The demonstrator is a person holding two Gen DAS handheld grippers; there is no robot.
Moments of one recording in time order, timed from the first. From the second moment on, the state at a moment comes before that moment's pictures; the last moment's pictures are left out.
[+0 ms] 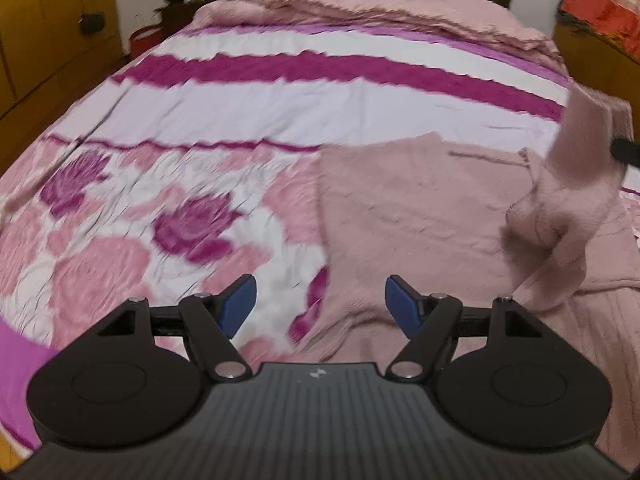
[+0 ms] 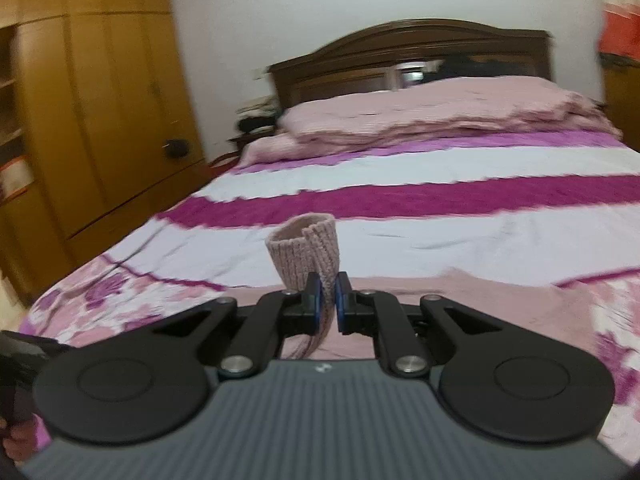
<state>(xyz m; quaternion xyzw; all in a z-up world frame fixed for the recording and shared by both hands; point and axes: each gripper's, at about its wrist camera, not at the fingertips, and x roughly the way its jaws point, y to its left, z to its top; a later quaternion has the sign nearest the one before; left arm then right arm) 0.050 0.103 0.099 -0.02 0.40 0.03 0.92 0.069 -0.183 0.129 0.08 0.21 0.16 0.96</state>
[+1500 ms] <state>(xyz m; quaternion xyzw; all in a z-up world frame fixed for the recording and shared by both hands) 0.156 0.091 0.036 -0.04 0.38 0.07 0.92 0.091 -0.300 0.063 -0.01 0.30 0.08 0.95</state>
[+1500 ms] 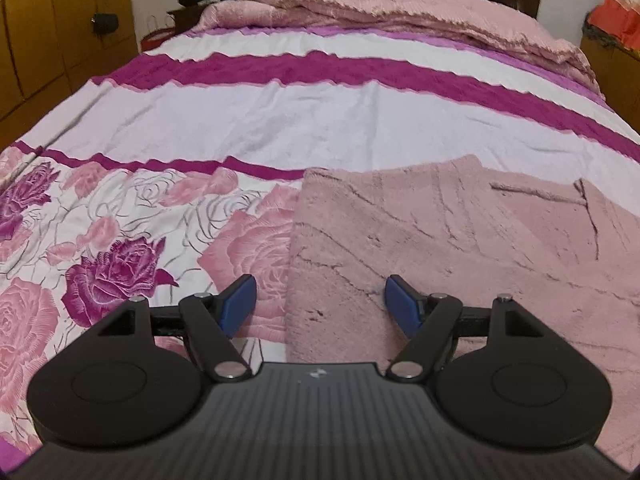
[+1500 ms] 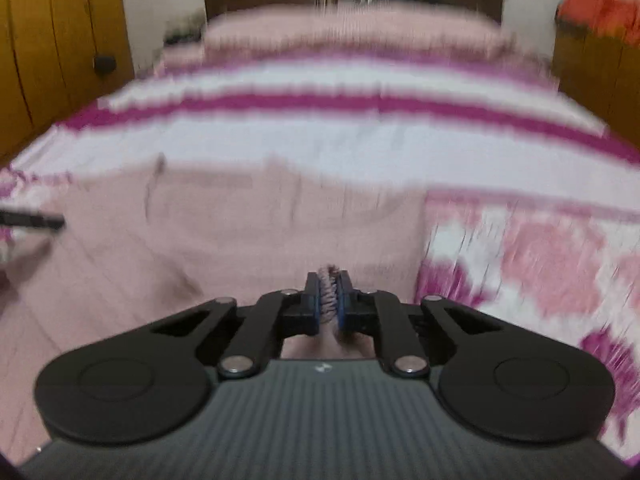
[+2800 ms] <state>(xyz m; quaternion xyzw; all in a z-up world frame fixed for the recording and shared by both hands) 0.144 0.102 0.034 -0.05 0.32 0.11 0.94 0.155 -0.165 0.050 -0.11 0.38 0.29 0.87</state>
